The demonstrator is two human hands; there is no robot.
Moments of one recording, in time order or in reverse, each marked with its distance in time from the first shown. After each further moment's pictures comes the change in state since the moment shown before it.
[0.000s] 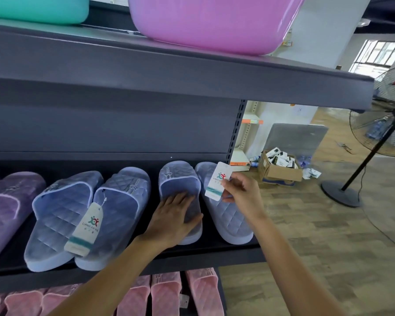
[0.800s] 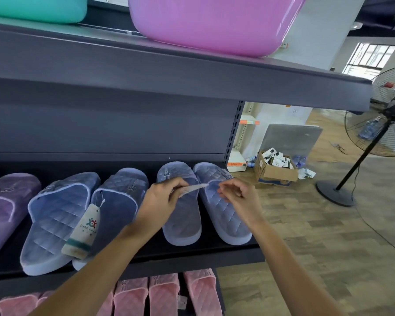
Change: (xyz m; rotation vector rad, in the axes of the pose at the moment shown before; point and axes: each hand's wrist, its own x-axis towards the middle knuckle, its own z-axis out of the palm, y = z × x) left_hand 0.013 -0.017 -0.027 -0.451 0.437 0.127; right_hand -0.008 0.010 -0.003 -0.172 -0.011 -0.101
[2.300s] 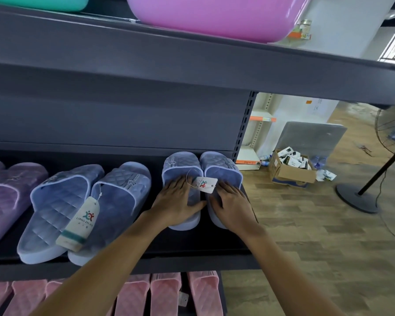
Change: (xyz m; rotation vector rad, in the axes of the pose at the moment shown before) left_hand 0.012 0.000 0.035 0.409 -0.439 -0.209; right_hand 0.014 0.036 0.027 -0.745 -0.214 -0.217
